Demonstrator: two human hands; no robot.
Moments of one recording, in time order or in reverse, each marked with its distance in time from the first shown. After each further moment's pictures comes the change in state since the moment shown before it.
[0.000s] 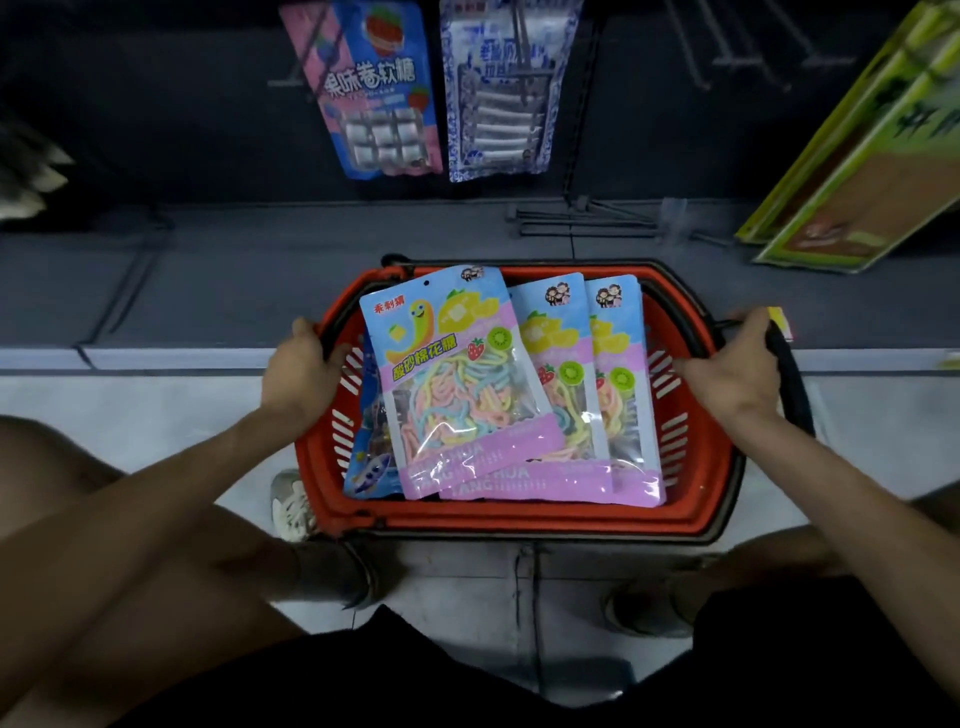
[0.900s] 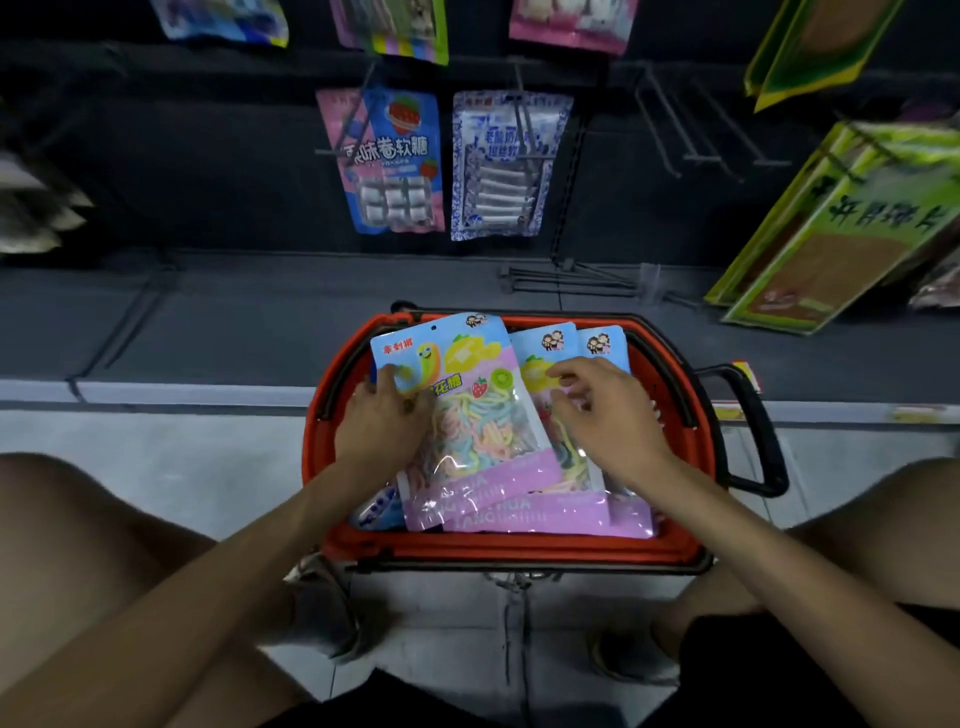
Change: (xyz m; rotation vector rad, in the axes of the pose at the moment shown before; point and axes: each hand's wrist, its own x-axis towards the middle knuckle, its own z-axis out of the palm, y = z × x) left_hand -0.051 0.054 0.027 -0.040 -0.077 0.117; right_hand -0.081 -0.072 0.029 -0.028 -0.262 -0.660
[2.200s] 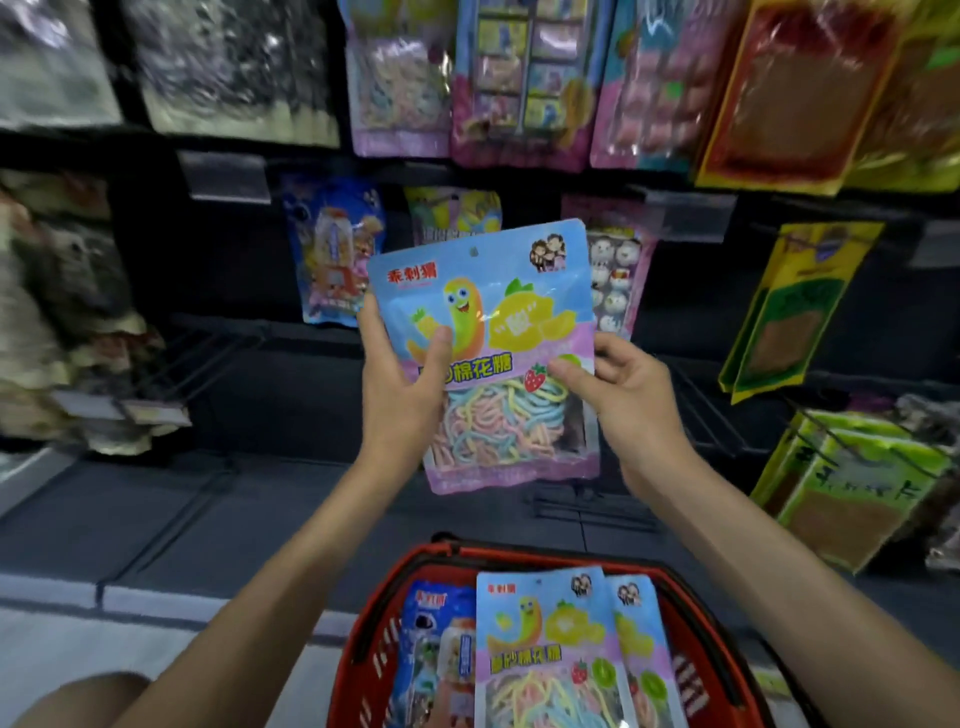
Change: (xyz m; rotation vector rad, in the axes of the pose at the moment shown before) left_hand 0.049 0.135 -0.237 -1.075 0.588 0.626; right_hand 0.126 -0.197 -0.129 0.817 0.209 -0.184
